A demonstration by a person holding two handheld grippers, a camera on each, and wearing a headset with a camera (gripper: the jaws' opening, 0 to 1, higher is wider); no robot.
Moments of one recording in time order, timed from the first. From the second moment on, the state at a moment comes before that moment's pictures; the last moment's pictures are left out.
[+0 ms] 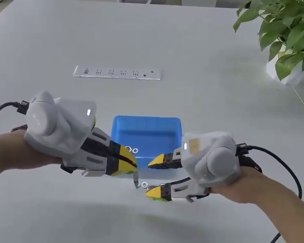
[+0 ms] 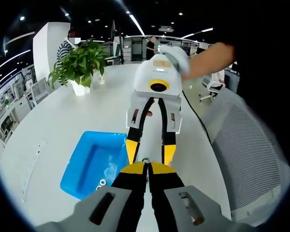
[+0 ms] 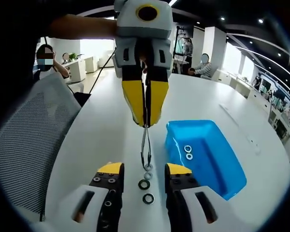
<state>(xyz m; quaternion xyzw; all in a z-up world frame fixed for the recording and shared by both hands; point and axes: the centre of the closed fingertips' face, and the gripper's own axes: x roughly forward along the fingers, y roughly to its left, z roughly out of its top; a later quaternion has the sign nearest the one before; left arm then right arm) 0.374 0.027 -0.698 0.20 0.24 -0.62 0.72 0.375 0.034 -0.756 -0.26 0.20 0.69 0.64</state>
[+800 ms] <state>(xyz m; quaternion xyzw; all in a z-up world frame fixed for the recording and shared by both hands) 0.374 0.027 -0.696 0.20 0.24 -0.62 0.72 0.377 0.056 -0.771 -0.30 0.19 0.69 0.63</state>
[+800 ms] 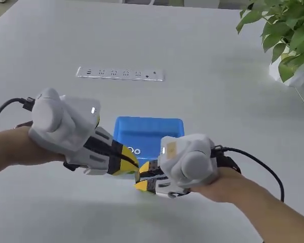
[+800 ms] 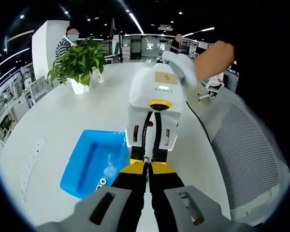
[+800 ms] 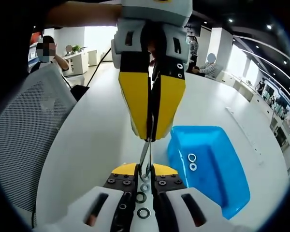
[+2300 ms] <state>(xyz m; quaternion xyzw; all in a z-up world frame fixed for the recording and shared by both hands) 0.372 0.038 -0.686 0.17 0.26 -0.59 0.74 0.376 0.057 -0.769 -0.28 0.21 0.69 0.63</state>
